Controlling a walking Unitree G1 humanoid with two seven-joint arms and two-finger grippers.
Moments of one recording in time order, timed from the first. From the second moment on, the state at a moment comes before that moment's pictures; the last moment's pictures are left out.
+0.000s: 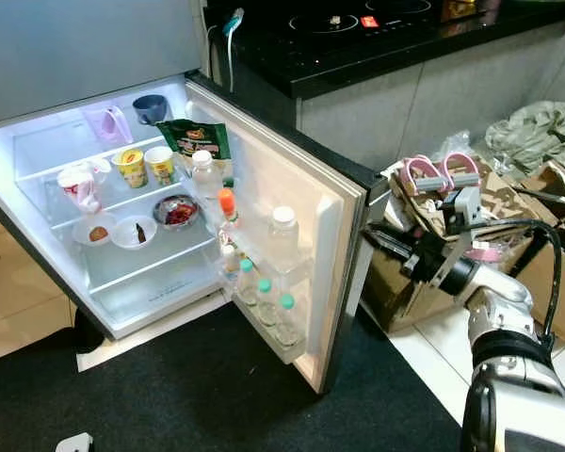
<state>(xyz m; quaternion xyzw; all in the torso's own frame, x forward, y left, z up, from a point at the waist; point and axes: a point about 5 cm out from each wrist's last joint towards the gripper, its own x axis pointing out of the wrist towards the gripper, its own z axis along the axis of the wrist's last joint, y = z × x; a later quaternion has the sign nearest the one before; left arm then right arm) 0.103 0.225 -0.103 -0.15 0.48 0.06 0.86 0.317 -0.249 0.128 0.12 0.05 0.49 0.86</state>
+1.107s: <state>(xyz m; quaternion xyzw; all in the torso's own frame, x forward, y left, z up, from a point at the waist) 0.103 0.223 -0.103 -0.16 0.48 0.06 0.86 0.327 -0.324 0.128 -0.10 0.12 0.08 0.98</state>
